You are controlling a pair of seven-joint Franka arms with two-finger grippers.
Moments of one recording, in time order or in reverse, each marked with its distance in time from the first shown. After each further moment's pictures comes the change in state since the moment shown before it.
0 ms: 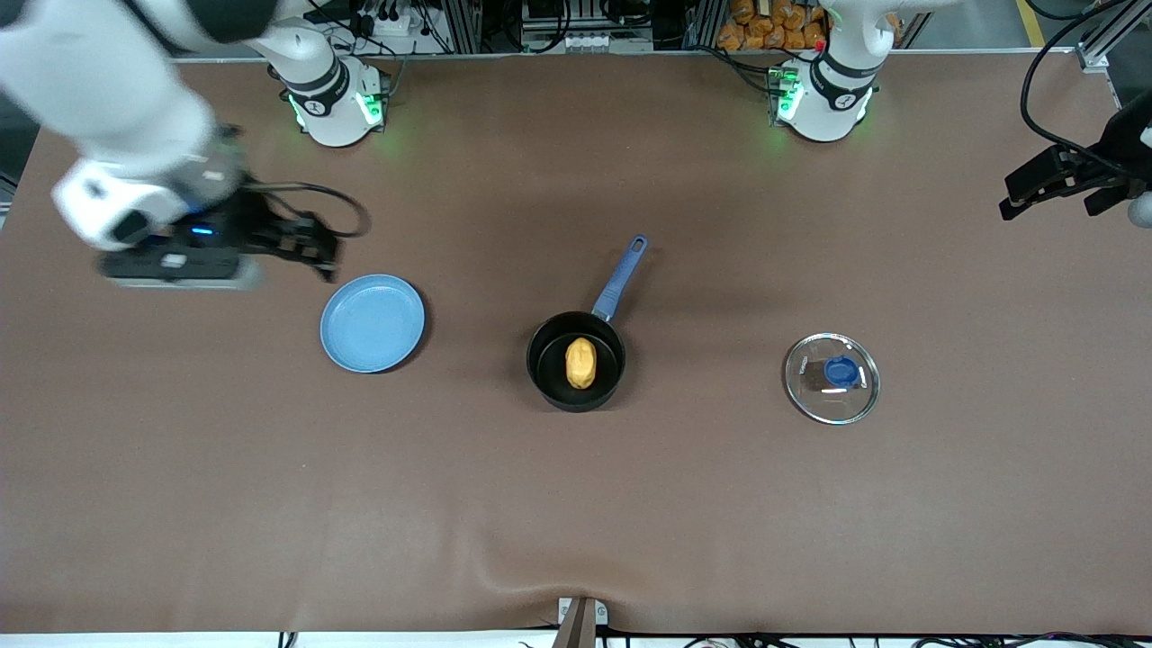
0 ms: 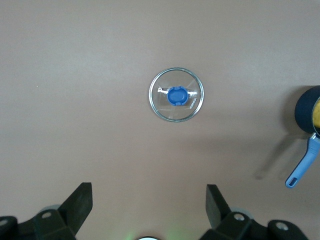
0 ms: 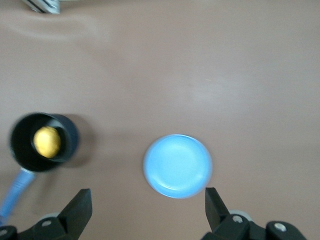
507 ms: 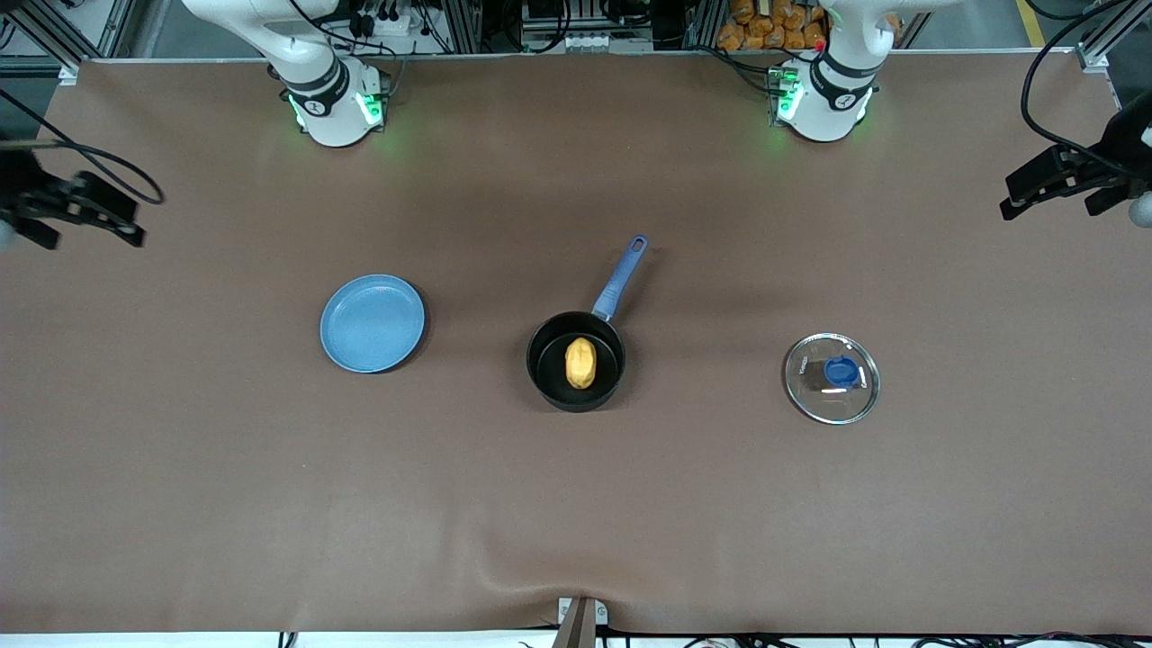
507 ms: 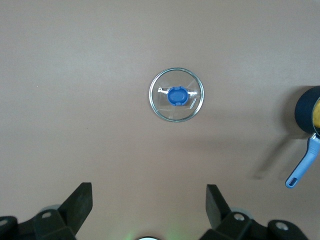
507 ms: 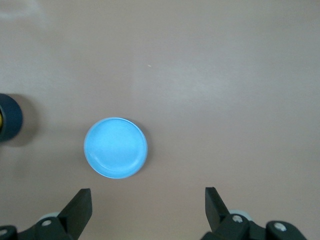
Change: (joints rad) left arm 0.000 0.000 0.000 0.000 0.000 0.000 0.000; right arm -0.299 -0.150 0.006 -0.136 0.000 -0.043 -0.334
